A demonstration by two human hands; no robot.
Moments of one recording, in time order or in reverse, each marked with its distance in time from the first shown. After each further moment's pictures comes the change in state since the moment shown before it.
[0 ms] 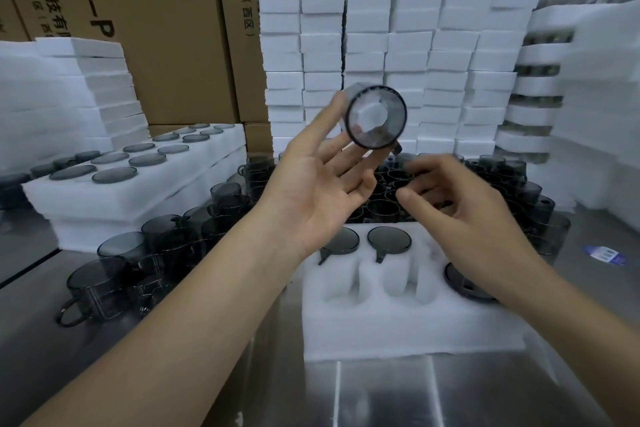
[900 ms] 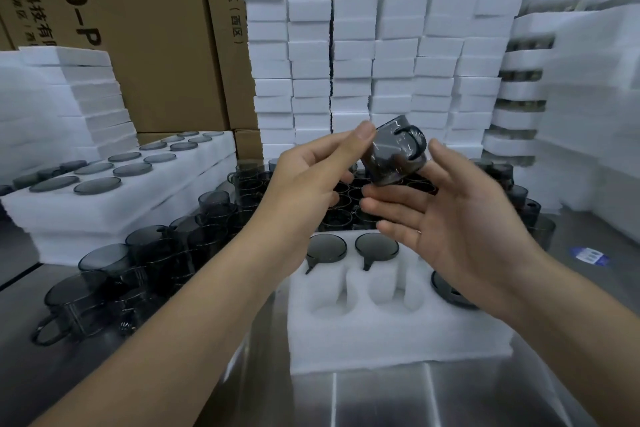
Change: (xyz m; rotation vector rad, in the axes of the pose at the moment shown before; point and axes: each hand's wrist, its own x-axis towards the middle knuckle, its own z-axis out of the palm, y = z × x) left_hand 0.006 -0.011 -0.004 0.708 0.085 0.288; right_hand 0.001 -0.042 -0.005 0.995 -0.185 0.498
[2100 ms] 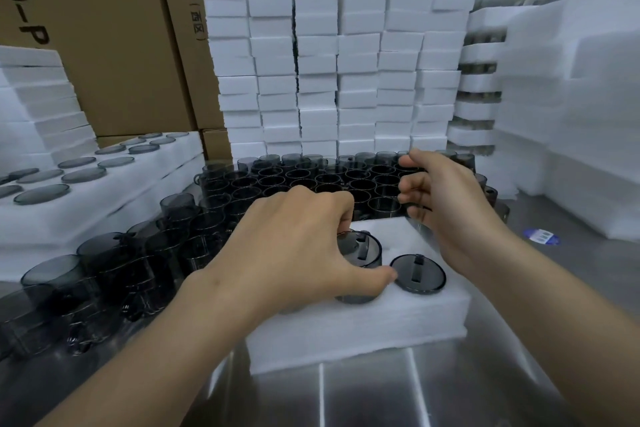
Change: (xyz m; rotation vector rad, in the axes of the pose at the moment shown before) left_hand -0.033 0.004 0.025 1.282 -0.219 0.298; right_hand 0.030 -0.001 -0.057 -0.354 0.487 -0.153
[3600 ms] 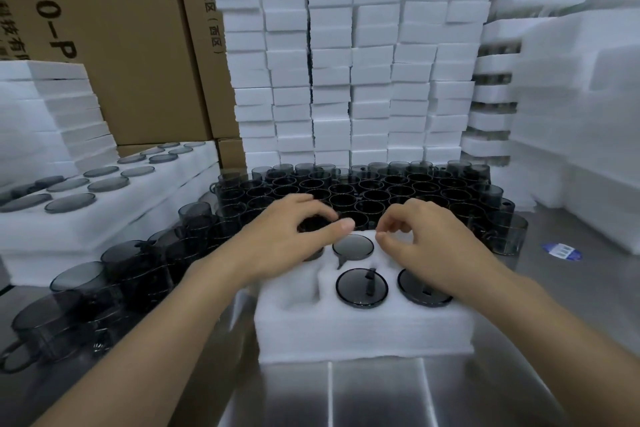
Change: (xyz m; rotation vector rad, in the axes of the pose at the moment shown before) left_hand 0.025 -0.079 0.030 -0.477 -0.215 -0.178; right_hand -0.004 0.024 -0.002 -1.128 -0.301 -0.467
